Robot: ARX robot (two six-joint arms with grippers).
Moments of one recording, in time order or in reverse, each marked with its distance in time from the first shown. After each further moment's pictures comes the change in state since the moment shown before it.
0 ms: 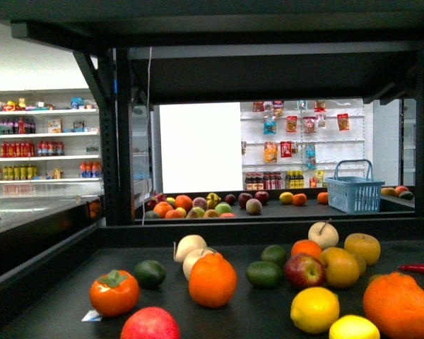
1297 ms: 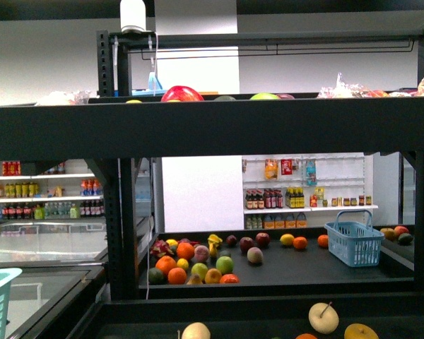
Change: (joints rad) left arm -0.038 0.114 0.036 -0.114 -0.061 -0.236; right arm 0.000 0.000 0.000 0.000 0.000 0.000
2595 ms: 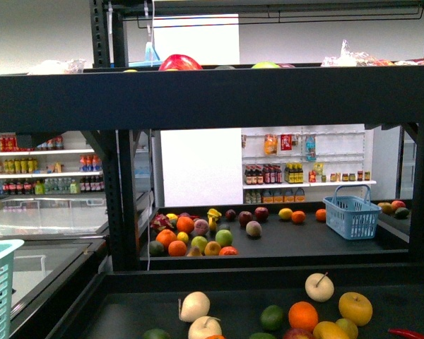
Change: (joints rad) left arm 0.610 1.615 1.119 0.543 0.747 -1.094; right arm 0.000 0.000 0.000 0.000 0.000 0.000
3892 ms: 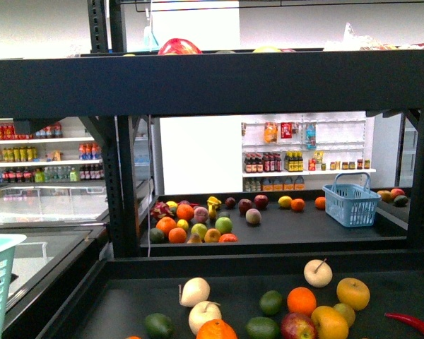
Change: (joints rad) left arm -0.066 0.058 0.128 -0.192 -0.093 0.135; right arm 0.000 0.000 0.000 0.000 0.000 0.000
